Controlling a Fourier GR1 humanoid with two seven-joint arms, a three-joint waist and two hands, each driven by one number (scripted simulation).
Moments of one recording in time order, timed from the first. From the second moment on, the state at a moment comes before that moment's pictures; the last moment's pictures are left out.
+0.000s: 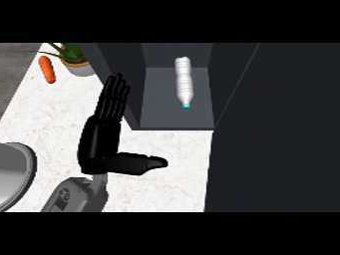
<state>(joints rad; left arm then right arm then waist) -0.24 0.12 -0.36 -1.58 0.36 0.34 -0.26 0.59 -0.13 0.43 -2.14 -0.19 0.08 -0.24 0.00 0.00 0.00</state>
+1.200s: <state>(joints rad) 0.40 0.32 -0.35 -2.21 0.45 0.19 -0.32 0.56 -0.36 0.57 -2.28 0.04 0.18 -0.08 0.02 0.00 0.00</state>
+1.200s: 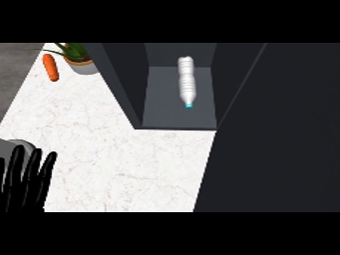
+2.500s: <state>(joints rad) 0.75 0.48 0.08 -2.28 0.84 -0.21 -0.41 0.08 -0.05 0.67 -2.12 0.00 0.00 0.38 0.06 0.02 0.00</state>
